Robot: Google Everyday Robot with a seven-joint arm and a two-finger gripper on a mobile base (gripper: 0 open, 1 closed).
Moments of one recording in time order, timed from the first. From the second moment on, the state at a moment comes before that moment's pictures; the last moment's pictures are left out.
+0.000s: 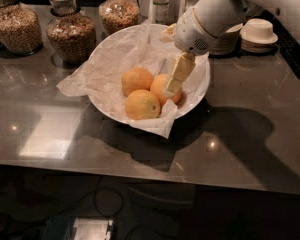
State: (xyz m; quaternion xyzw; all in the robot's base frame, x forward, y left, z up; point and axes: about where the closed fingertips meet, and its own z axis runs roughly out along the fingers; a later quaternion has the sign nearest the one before) arm 0.599 -0.032 0.910 -0.70 0.64 0.13 0.29
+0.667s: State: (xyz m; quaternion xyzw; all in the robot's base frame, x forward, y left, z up) arm 0.599 -0.032 0.910 -0.70 0.64 0.13 0.29
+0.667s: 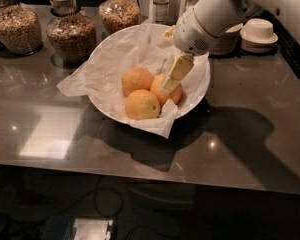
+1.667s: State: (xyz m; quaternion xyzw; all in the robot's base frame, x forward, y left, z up) arm 0.597 -0.034 0.908 -0.70 0.64 0.13 0.28
